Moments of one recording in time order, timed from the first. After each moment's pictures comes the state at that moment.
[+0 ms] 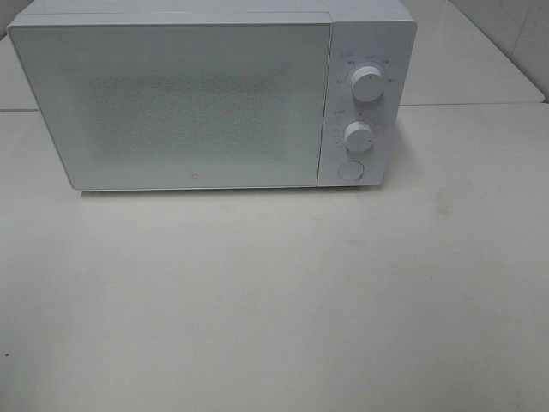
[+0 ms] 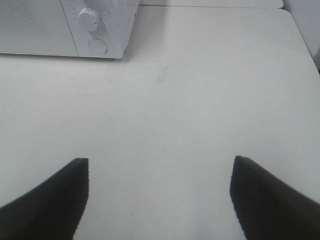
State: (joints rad) left arm 0.06 0.30 -0.52 -0.10 0.96 0.07; right arm 0.16 0.00 -0.51 -0.08 1.05 0.09
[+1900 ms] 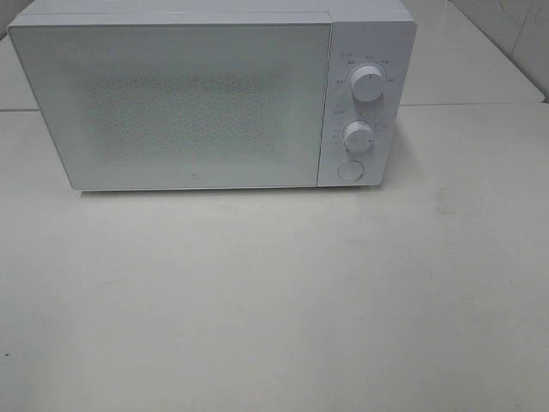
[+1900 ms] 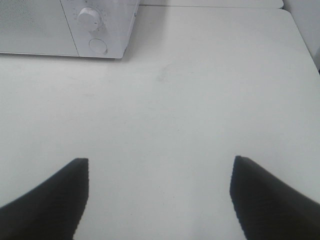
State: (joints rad) left arm 0.06 0.00 -0.50 -0.07 1.04 0.07; right arm 0.16 0.00 -0.51 -0.08 1.05 0.09
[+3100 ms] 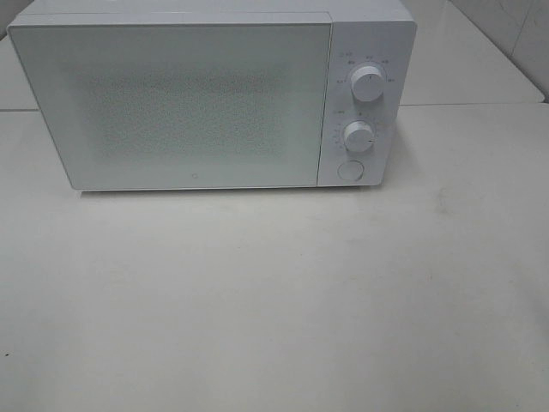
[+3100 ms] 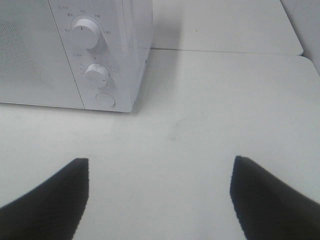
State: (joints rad) left arm 0.06 0.00 -0.50 -0.07 1.04 0.07; right arm 0.16 0.43 -0.43 -0.07 0.45 0.10
